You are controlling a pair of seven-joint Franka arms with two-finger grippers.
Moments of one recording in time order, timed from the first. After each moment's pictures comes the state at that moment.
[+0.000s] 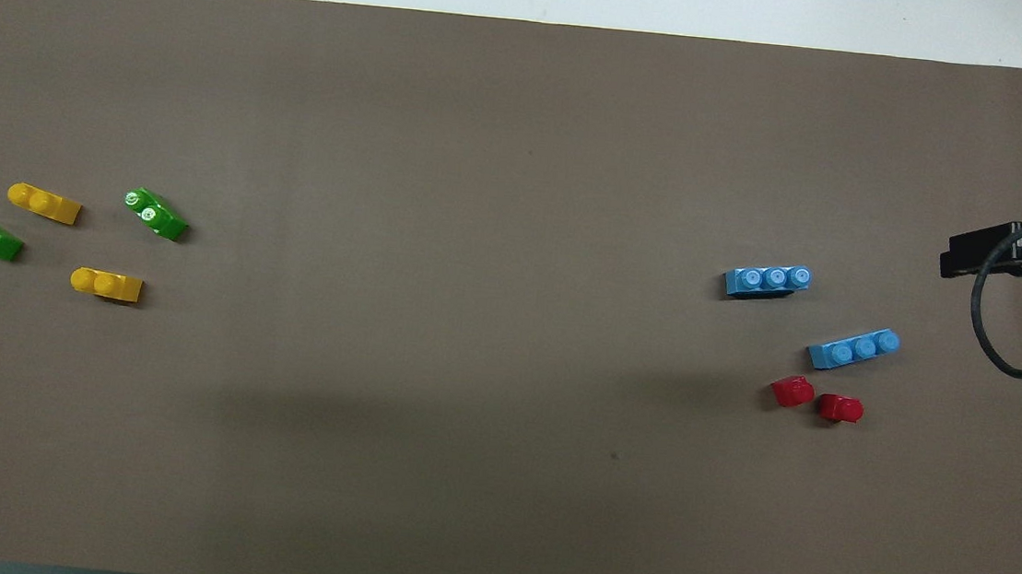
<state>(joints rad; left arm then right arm) 0.10 -0.01 -0.06 -1.47 -0.03 1.34 0.09 -0.03 0.01 0.01 -1.59 0.01 1.59 -0.02</state>
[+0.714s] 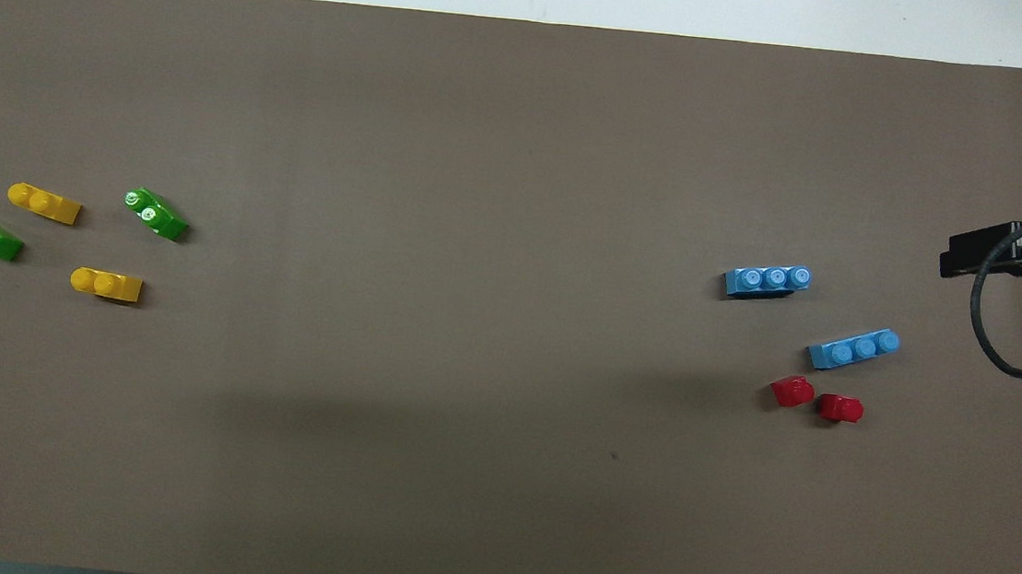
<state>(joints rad) 0.10 -0.03 -0.06 -1.47 -0.03 1.34 0.09 -0.03 0.01 0.01 -1.59 0.01 1.59 0.01</state>
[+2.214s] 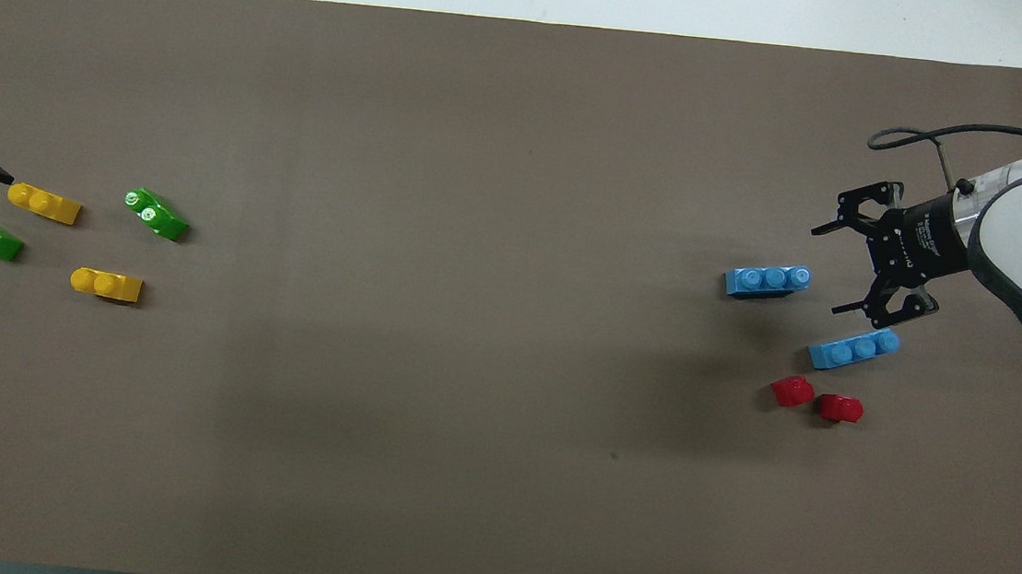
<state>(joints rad) 0.10 -0.10 -0.06 -1.71 -0.05 1.63 -0.91 -0.11 0.26 0.01 -1.80 0.42 1.83 1.10</state>
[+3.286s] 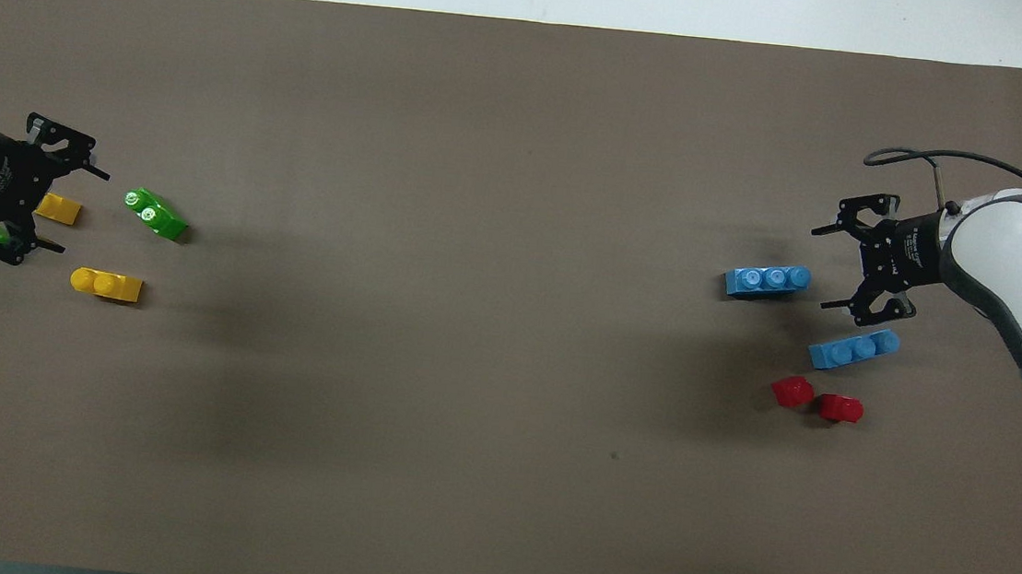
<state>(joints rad) 0.13 0.16 -0.06 -1.81 -0.07 1.90 -1.00 -0.15 0.31 0.02 -1.90 0.49 2.04 1.03</state>
